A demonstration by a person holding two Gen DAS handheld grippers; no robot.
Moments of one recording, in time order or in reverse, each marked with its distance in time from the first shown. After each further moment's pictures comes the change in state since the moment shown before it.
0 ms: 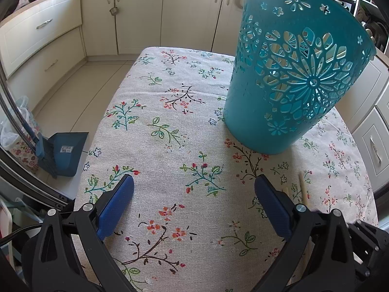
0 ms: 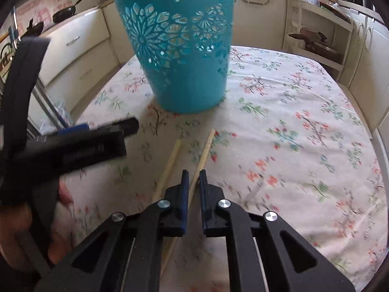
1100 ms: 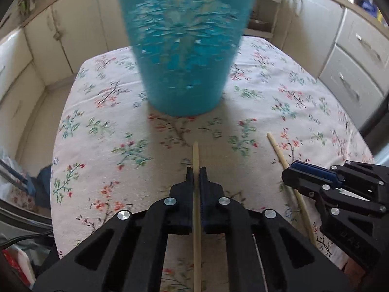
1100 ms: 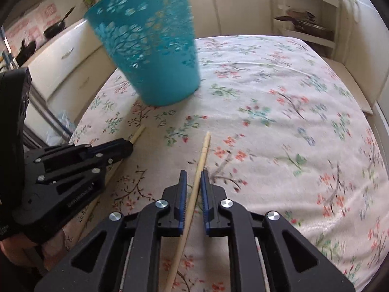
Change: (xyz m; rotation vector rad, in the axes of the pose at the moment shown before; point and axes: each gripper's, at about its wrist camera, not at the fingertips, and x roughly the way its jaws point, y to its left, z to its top) left arm -0.016 -0.055 -0.022 0.303 0.088 -0.135; right arm -0.008 -0.029 -0.005 0.095 0.032 0.059
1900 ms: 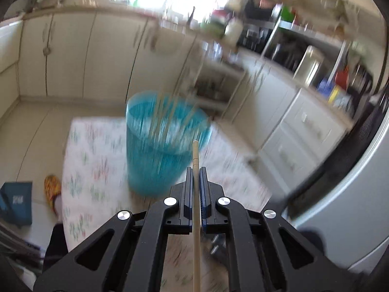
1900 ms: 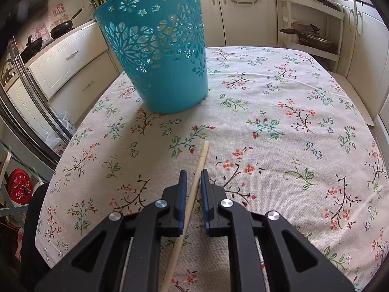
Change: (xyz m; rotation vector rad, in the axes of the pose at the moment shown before) left arm -0.146 0.030 0.065 -0.132 -0.355 -0.340; right arm 0.001 0.005 -0.006 -0.024 -0.073 -0.002
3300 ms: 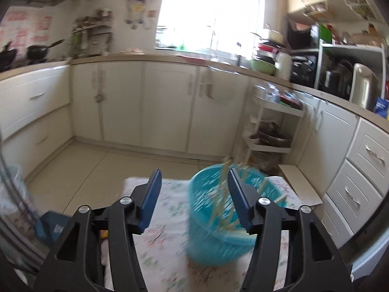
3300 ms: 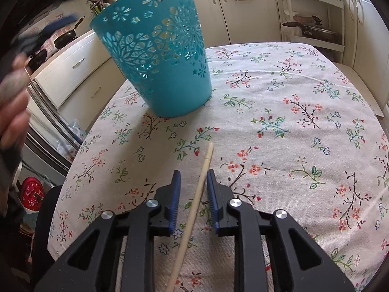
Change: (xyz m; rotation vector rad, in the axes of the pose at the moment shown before) left arm 0.036 0.021 0.022 0.040 -0.256 0.435; right arm -0.002 -0.009 0.002 0.046 -0.007 0.084
